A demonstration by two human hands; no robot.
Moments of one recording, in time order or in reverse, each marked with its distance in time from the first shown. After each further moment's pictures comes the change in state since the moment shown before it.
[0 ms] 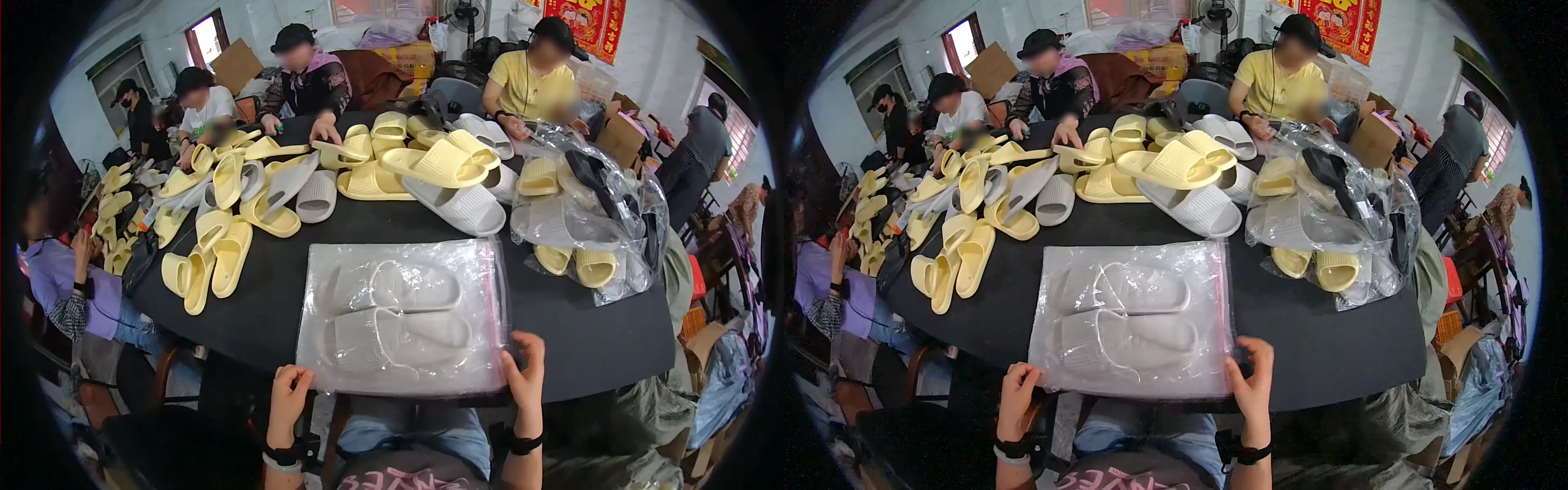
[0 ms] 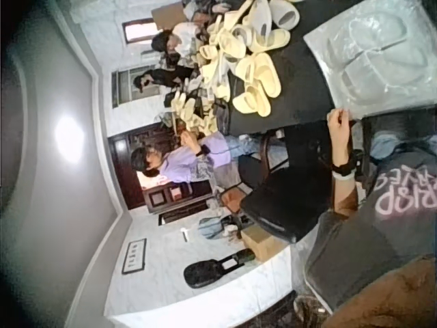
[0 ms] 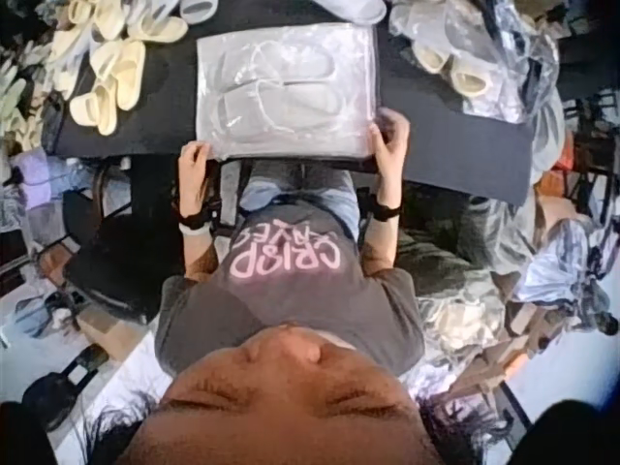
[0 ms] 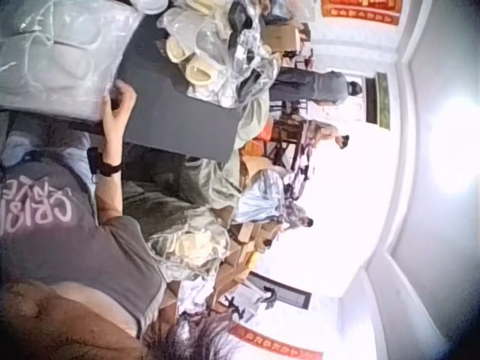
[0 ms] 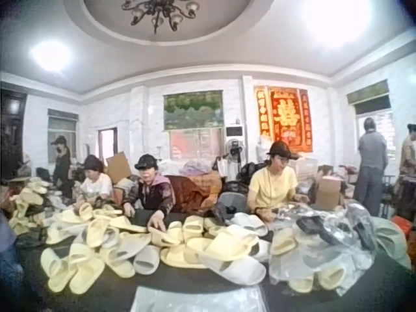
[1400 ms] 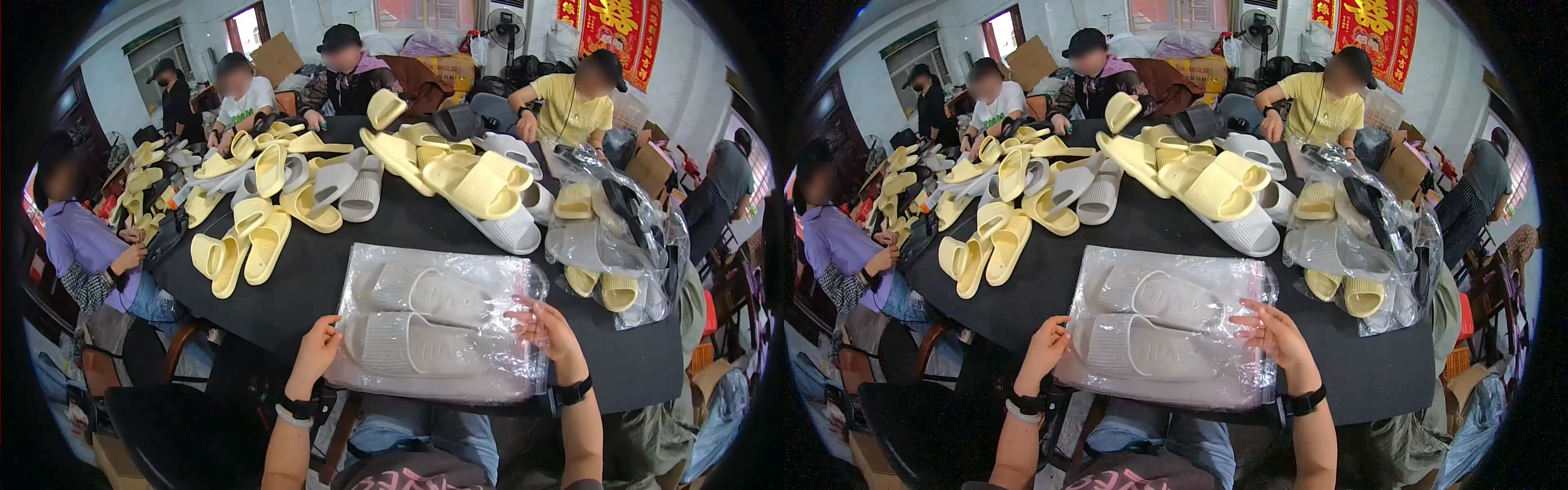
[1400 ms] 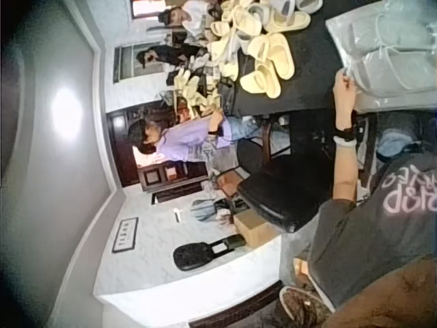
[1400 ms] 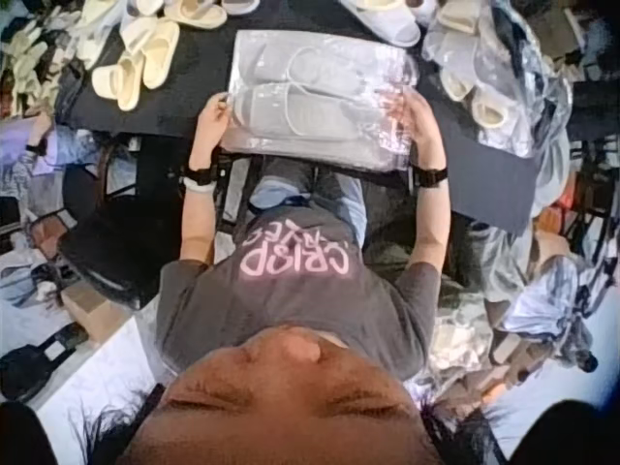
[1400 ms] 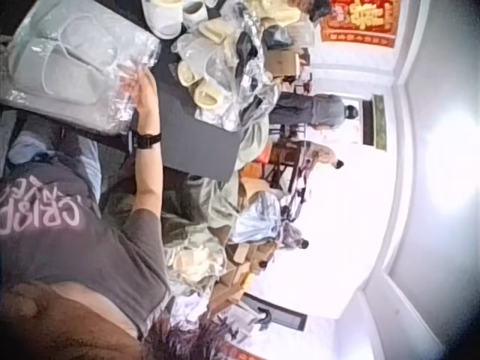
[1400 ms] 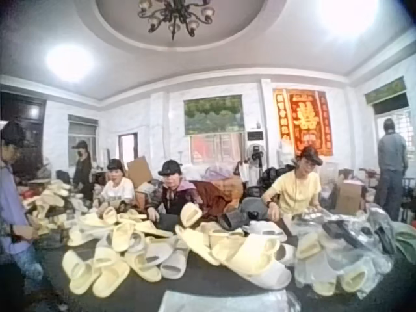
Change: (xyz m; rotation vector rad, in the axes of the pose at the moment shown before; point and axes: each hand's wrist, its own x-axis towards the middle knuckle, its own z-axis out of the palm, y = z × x) left_hand 0.071 -0.022 0.004 -0.154 -0.152 -0.137; right_hand 0.120 -0.021 0.016 0.678 -0.761 0.520
